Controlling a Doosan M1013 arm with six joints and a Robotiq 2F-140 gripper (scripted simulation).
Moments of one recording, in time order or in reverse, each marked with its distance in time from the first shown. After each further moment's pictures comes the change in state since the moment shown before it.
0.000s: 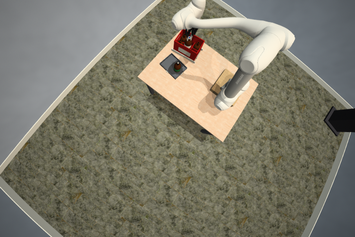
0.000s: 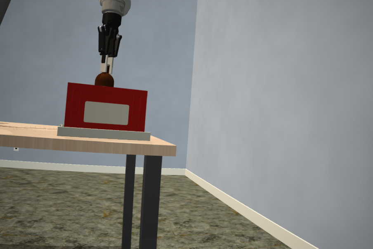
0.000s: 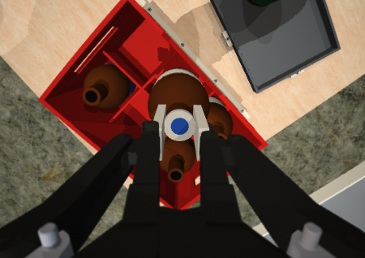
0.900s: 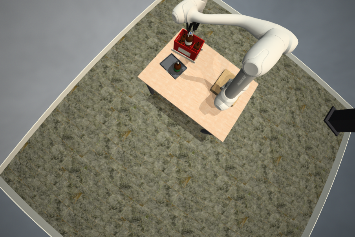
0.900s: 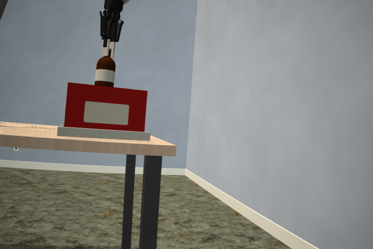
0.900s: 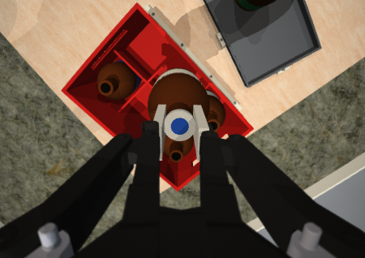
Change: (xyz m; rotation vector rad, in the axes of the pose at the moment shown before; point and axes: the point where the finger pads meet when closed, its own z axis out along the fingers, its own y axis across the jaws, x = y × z) arm 0.000 0.000 -0.063 0.000 0.000 0.000
